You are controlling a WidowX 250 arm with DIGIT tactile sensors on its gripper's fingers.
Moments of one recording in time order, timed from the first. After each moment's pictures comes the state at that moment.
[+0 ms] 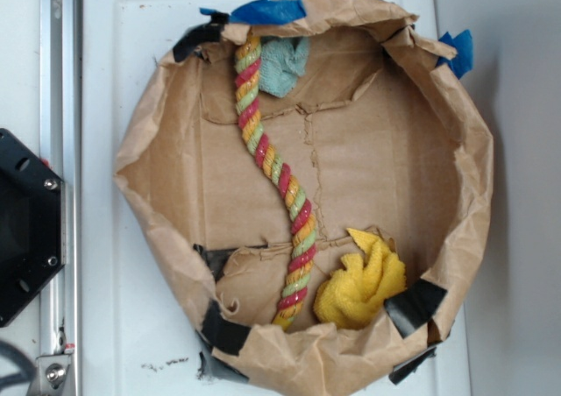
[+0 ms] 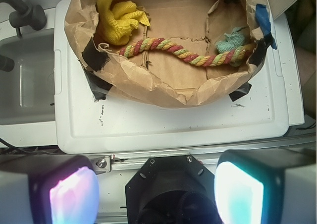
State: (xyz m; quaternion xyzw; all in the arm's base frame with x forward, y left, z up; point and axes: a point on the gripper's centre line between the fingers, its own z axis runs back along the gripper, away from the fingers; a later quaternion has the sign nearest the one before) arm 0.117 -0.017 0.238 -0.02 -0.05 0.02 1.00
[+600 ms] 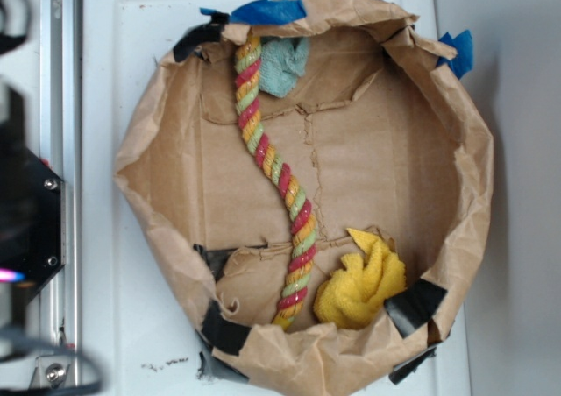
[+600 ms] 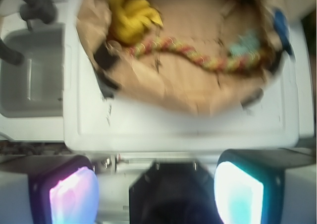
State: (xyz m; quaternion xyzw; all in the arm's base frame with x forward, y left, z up) arm 0.159 -0.015 0.236 -0.04 -0.03 -0.01 1.00
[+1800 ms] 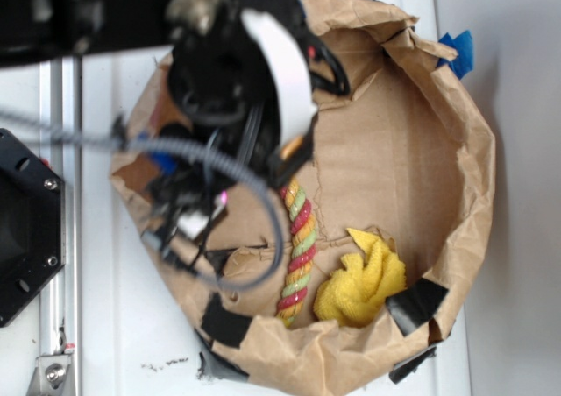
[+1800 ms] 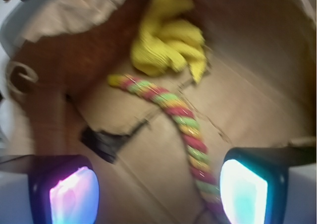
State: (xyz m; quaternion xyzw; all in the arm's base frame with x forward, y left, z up) arm 0.231 0.026 0.124 -0.08 -0.08 -0.37 0.92
